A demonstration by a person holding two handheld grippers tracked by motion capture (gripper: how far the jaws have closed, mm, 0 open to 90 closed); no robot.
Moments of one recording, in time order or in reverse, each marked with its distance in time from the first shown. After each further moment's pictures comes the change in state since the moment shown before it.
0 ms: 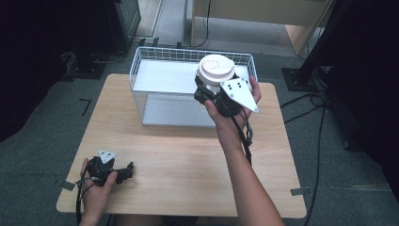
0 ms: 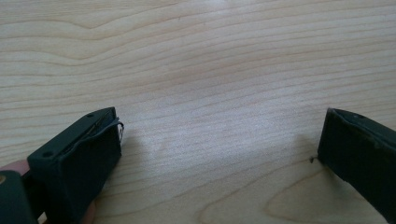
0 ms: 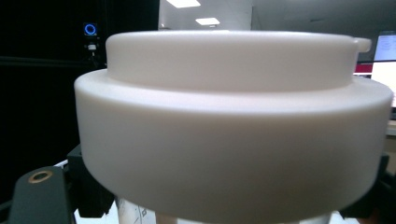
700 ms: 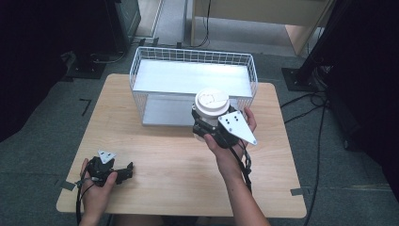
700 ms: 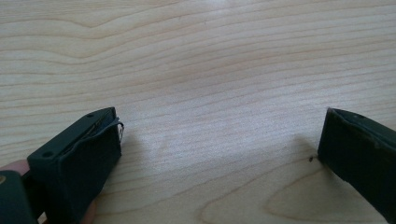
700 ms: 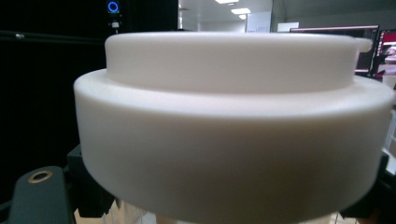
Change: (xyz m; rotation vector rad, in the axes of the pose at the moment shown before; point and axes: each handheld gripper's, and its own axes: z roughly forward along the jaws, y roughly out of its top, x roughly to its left) left arm 0.000 -0.001 -0.001 0.001 0.002 -0.002; right arm 0.012 -0.046 -0.054 0.074 0.084 0.041
